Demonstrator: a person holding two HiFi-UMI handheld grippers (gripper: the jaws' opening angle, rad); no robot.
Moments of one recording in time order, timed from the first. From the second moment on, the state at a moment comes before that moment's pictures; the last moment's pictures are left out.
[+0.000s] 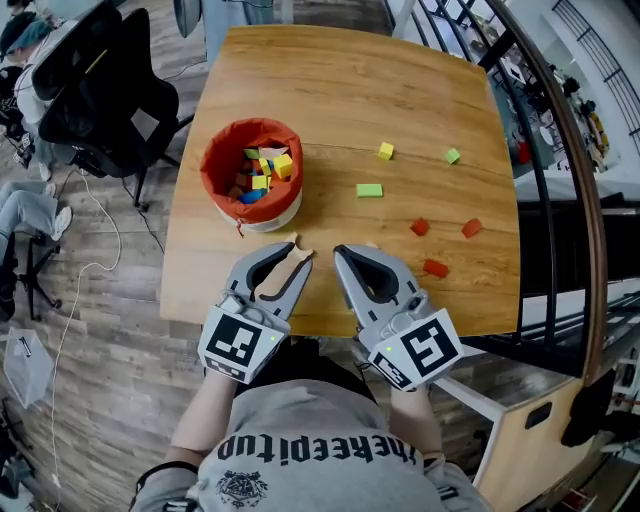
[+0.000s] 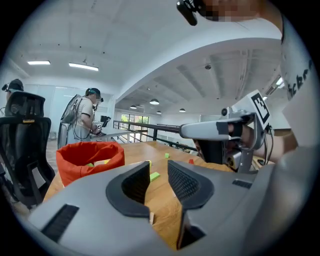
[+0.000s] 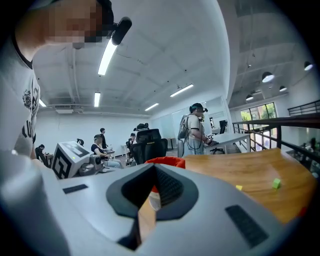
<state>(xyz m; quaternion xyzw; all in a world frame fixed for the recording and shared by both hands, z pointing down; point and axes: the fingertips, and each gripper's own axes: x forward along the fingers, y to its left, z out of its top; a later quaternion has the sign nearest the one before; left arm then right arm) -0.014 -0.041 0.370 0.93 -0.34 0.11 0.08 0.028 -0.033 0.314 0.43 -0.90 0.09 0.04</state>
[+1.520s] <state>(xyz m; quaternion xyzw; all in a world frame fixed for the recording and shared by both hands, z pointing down) -0.008 -0.072 0.532 0.91 -0.30 0.27 0.15 0.044 -0.062 0.361 0.47 -0.87 0.15 0.07</state>
